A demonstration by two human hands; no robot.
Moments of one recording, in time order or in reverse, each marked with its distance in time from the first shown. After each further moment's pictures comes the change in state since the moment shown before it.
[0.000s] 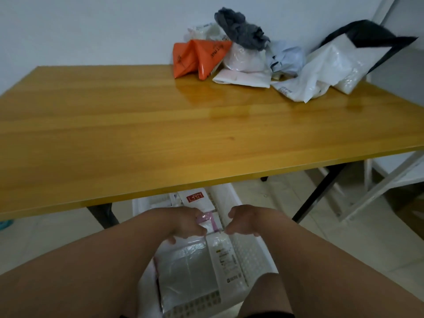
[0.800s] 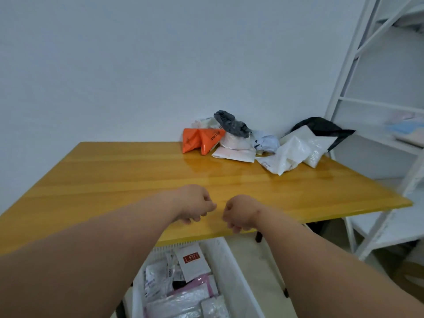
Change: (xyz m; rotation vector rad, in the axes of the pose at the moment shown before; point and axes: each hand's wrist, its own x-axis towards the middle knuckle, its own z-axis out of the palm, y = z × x) left_hand -0.155 0.080 -0.093 0.002 0.439 0.333; right_hand -0.120 -0.056 -0.097 0.131 0.417 -0.145
